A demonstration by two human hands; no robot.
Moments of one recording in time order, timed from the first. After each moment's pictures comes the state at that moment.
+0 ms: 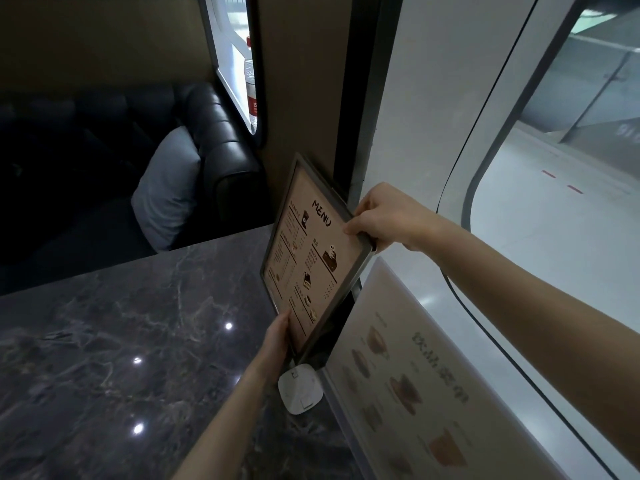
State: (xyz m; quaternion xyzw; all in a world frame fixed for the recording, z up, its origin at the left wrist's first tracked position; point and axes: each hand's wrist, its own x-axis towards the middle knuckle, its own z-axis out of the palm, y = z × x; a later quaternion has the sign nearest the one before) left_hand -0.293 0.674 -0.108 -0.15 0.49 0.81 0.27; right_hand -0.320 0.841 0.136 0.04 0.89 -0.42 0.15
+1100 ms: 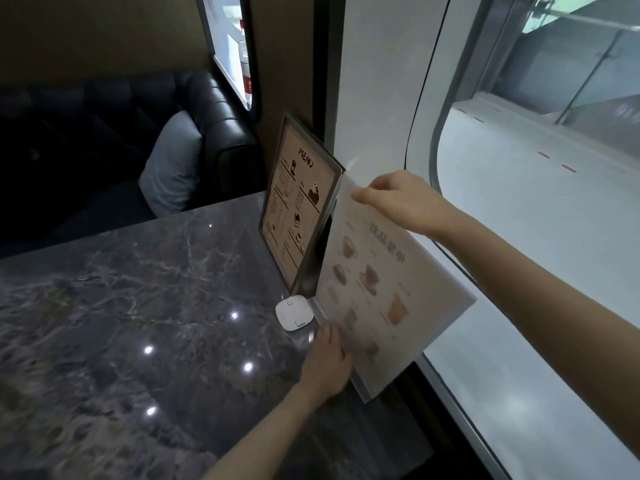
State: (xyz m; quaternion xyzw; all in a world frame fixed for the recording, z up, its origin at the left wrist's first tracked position) left_hand -0.120 0.728 -0.118 0.16 0.92 0.30 0.21; right_hand -0.182 0.857 0.137 0.02 0.94 -0.33 0.01
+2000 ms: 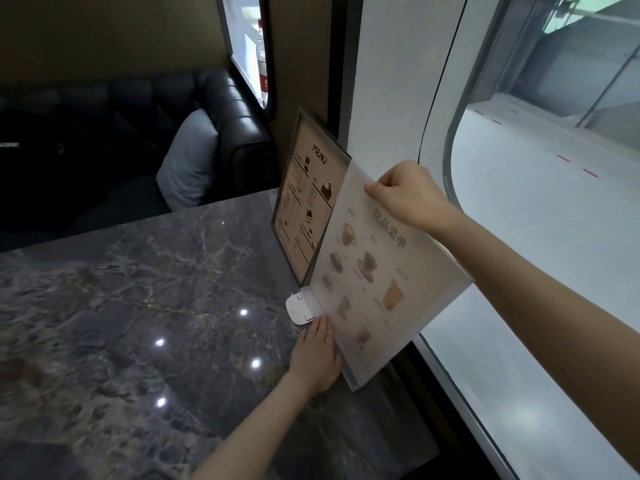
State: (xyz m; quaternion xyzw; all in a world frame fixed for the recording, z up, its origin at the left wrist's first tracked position) left_hand -0.125 0.701 -0.125 0.21 0.95 0.07 0.21; right_hand -0.194 0.855 0.125 -0.03 0.94 -0.32 -0.07
